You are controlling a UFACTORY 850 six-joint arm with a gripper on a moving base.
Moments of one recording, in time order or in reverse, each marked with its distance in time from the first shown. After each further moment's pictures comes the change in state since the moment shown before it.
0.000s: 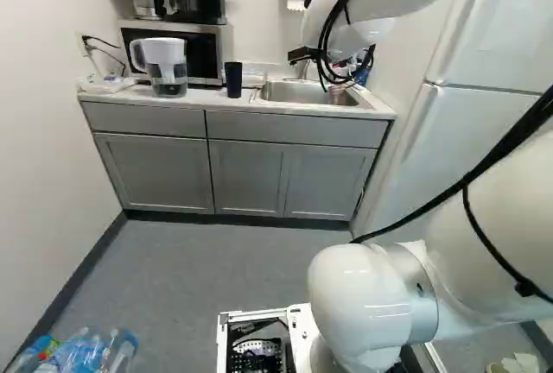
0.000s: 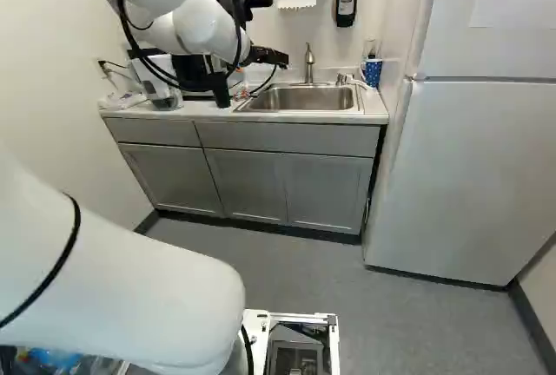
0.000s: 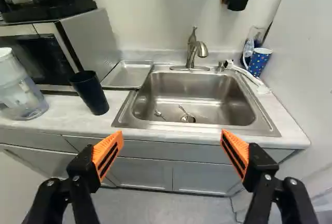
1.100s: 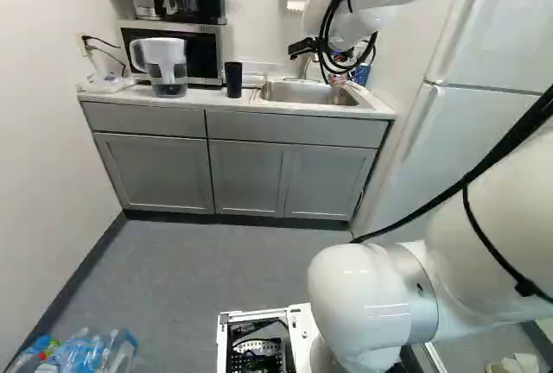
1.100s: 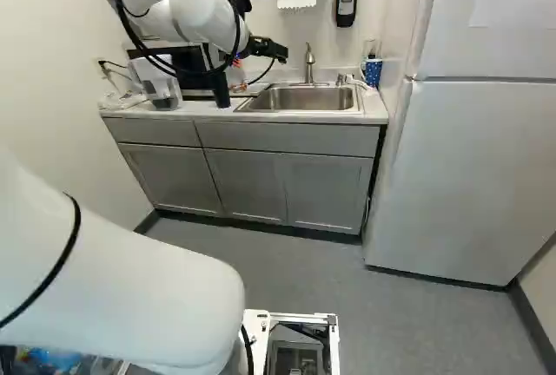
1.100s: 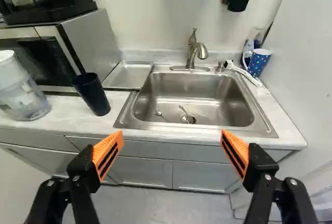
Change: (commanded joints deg) arm 0.0 0.1 -2.4 0.0 -3.2 0.0
